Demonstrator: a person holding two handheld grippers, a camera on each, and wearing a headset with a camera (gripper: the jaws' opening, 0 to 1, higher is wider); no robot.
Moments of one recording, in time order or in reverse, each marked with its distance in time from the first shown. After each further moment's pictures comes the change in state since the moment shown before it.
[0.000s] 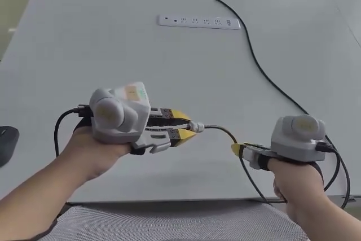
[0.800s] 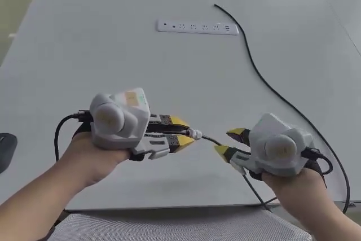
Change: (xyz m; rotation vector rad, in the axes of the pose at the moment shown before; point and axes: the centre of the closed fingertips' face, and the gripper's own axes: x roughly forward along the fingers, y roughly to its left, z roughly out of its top) left arm 0.002 0.000 -0.002 -0.011 0.017 -0.007; right arm -0.019 0.076 0.035 -0.768 -0.094 0.090
